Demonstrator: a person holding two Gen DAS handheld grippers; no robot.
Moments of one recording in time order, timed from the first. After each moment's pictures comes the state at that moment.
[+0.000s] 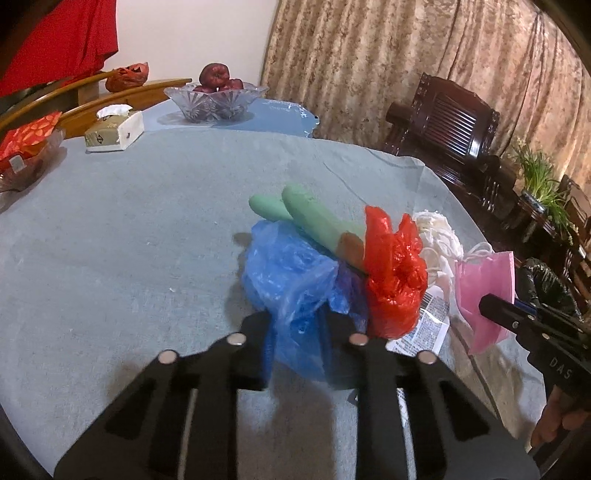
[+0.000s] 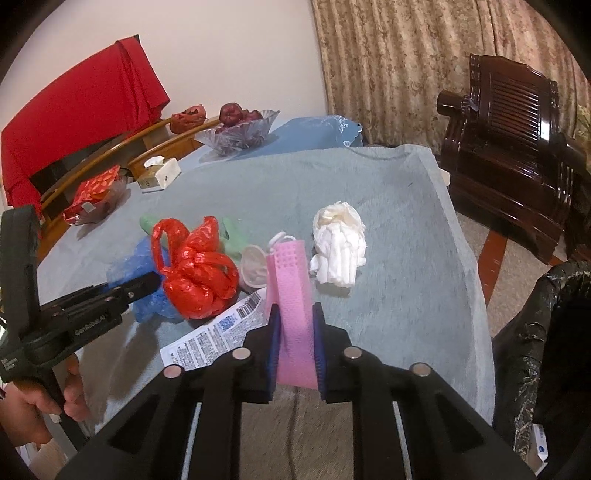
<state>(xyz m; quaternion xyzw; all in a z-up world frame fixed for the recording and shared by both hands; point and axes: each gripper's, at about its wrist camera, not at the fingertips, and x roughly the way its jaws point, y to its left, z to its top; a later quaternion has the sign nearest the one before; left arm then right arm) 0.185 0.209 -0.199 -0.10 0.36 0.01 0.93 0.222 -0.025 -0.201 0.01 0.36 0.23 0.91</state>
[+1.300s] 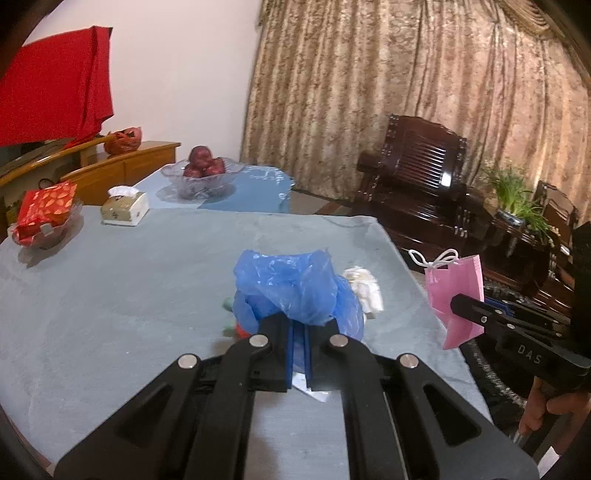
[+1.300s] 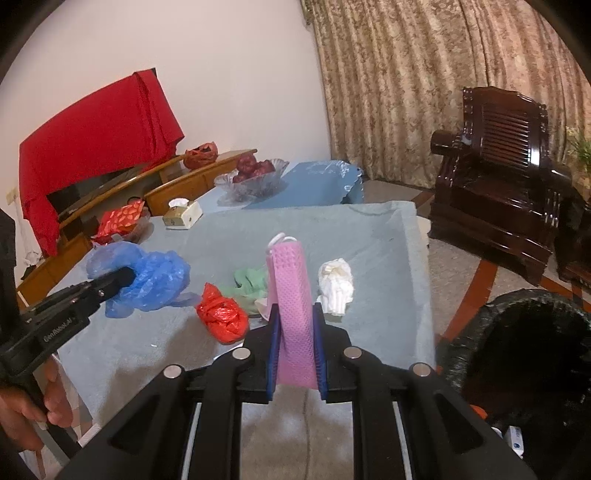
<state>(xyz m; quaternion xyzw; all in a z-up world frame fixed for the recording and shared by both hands) 0.101 0.166 -0.092 -0.06 0.26 -0.02 0.96 0.153 -0.057 -0.121 0.03 0.29 0.23 0.93</state>
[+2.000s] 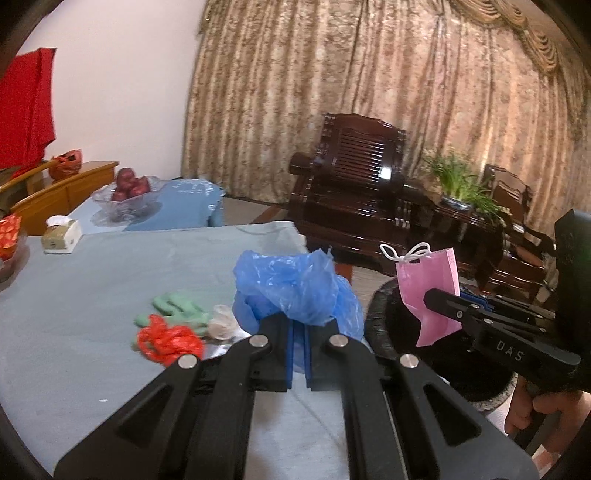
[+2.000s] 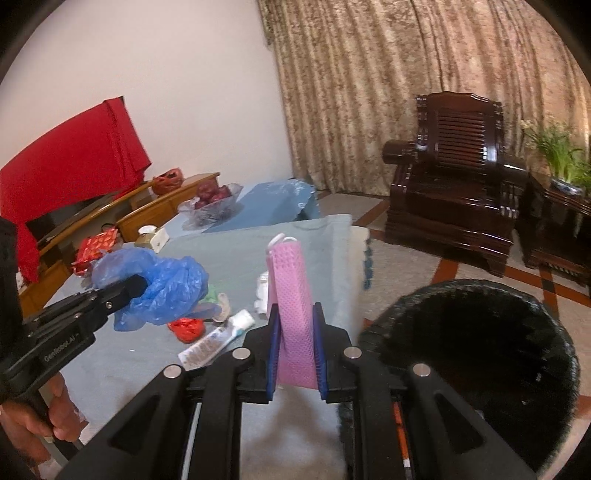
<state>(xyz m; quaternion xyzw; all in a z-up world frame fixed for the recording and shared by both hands) 0.104 0.072 -0.077 -0.04 0.25 -0.13 0.96 0.119 -0.143 -0.101 0.06 0.27 0.16 0.95</state>
